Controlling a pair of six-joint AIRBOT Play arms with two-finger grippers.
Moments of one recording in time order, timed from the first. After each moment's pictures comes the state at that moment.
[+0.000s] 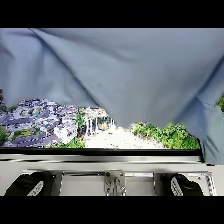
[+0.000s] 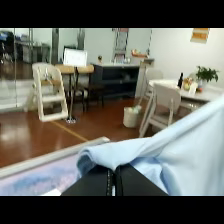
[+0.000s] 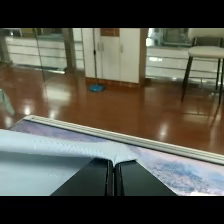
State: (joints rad) left arm -0.22 -0.63 1.47 0.74 -0.82 -1.15; right arm -0.26 -0.73 1.68 -0.77 1.04 1.16
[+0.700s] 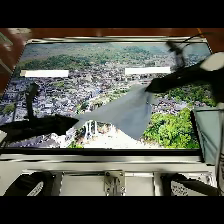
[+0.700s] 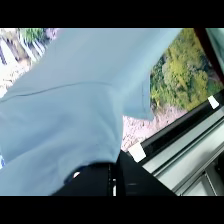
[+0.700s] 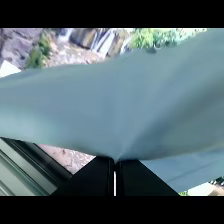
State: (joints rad) left arm -0.26 -0.63 0.70 0.79 -0.97 -1.27; right arm 0.06 -1.38 1.44 -0.95 1.35 1.17
